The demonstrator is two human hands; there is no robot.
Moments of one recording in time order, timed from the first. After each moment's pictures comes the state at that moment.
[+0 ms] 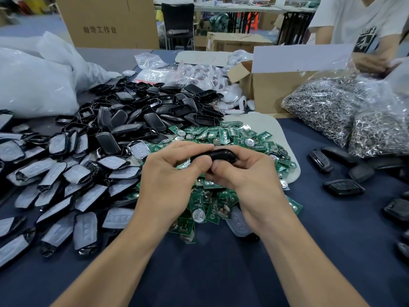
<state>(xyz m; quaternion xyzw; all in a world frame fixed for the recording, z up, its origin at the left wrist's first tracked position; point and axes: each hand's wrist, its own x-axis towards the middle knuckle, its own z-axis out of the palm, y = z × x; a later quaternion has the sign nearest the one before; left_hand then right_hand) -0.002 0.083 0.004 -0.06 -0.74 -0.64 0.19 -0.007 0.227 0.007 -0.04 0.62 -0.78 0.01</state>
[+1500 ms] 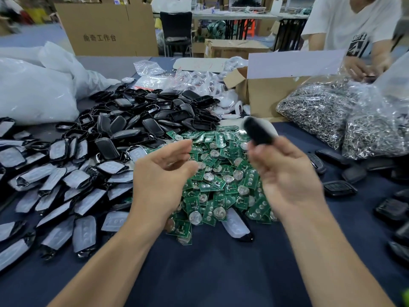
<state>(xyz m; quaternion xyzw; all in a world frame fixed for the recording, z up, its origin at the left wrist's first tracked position) -0.007 0.074 -0.002 0.02 -0.73 -0.65 0.20 -0.020 0.280 0.017 0.01 0.48 -0.88 -0.04</state>
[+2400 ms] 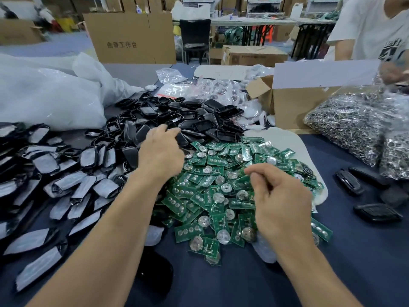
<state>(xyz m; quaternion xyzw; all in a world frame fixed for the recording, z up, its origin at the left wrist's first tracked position) -0.102 0.002 0.016 0.09 -0.98 -0.17 0.09 -0.012 0.228 -0.008 -0.02 0.86 -0.47 -0.22</state>
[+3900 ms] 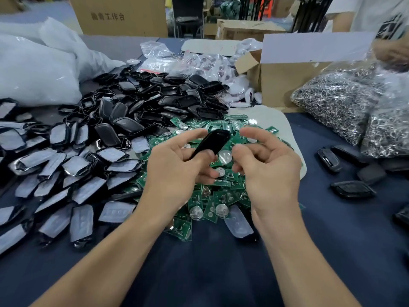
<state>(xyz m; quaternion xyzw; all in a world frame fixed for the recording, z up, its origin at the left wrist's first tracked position) -0.015 0.090 -0.004 0.02 -0.69 -0.72 0.08 -0.018 0.237 0.001 0.01 0.66 -0.73 -0.15</state>
